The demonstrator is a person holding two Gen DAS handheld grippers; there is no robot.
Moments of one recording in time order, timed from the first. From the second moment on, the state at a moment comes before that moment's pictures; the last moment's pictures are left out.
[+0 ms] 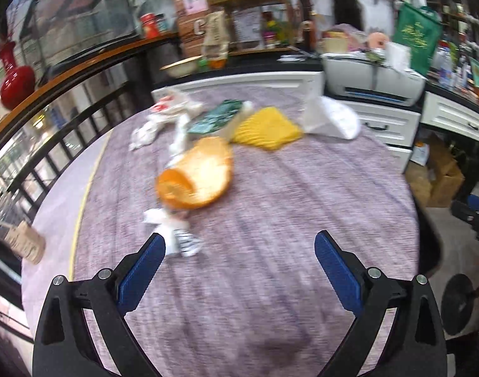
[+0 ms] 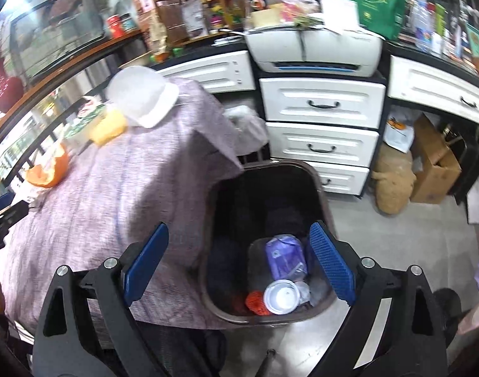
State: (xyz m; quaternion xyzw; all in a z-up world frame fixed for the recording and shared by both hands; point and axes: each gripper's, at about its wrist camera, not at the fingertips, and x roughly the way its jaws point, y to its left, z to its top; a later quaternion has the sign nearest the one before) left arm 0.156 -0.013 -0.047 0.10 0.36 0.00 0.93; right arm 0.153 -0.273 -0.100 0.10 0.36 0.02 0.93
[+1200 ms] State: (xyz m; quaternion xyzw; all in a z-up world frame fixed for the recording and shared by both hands) left arm 0.178 0.099 -0.050 -0.04 0.39 0.01 0.92; right arm 0.265 -0.053 -0.056 0.02 0.38 0.25 0.89
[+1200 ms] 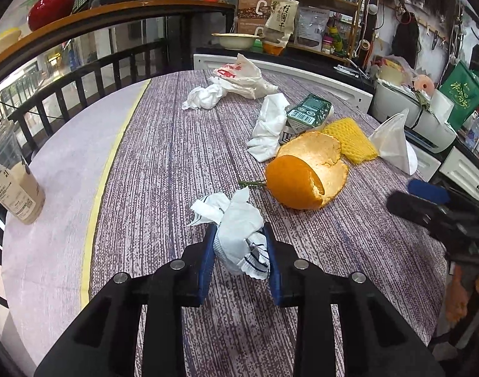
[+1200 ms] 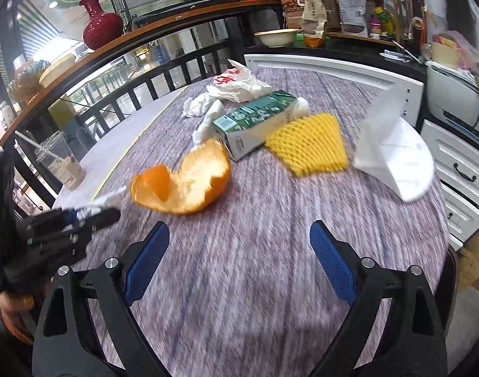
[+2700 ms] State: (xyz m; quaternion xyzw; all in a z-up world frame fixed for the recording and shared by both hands) left arm 0.157 0.058 -0.041 -0.02 0.37 -0.03 0.93; right arm 0.217 -0.105 -0.033 -0.02 0.34 0.21 0.92
